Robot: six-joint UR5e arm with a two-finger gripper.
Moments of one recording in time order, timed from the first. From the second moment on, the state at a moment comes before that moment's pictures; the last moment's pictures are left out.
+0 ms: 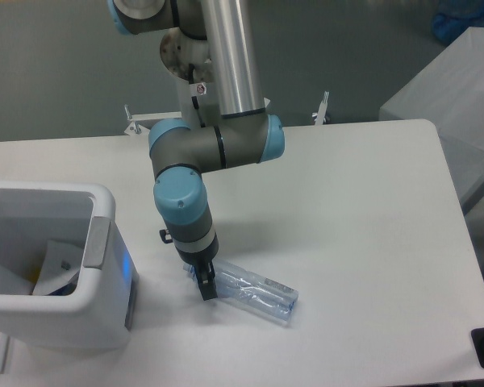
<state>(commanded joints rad) 2.23 -2.08 -1.77 -0.76 1.66 1.59</state>
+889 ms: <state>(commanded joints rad) 2.23 -2.09 -1.76 -0.77 1.66 1.56</state>
